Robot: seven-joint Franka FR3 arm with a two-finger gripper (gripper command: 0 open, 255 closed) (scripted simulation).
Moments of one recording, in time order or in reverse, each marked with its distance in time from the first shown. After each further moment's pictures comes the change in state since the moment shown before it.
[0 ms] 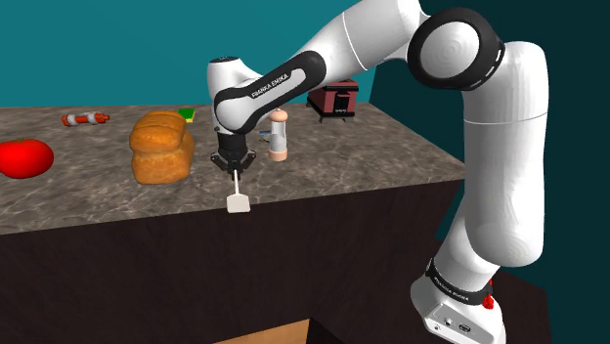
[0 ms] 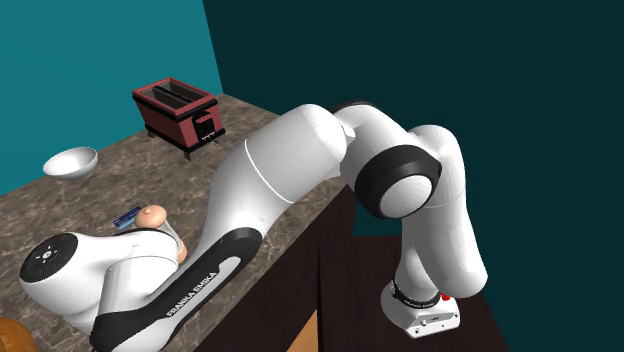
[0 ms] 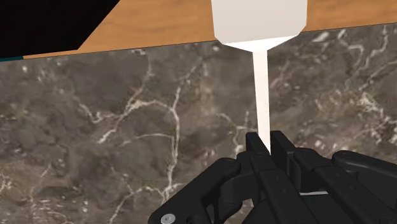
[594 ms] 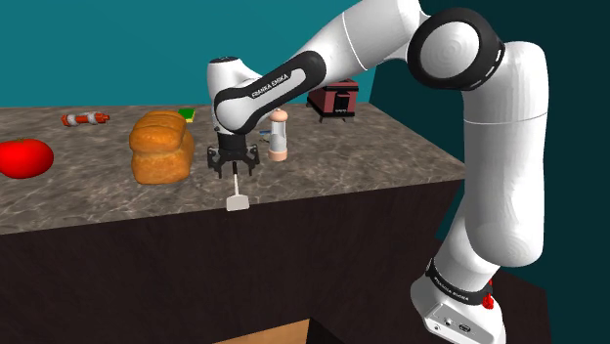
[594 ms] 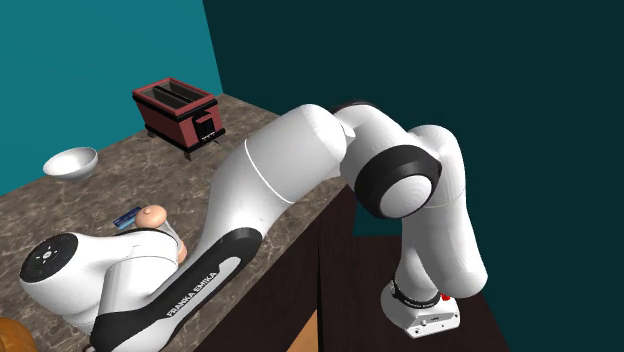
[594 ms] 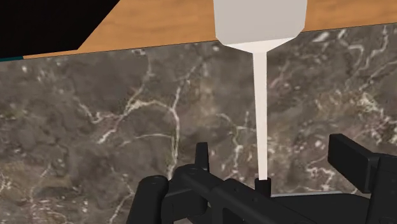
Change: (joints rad) arm 0.000 0.000 0.000 0.000 0.000 0.001 0.000
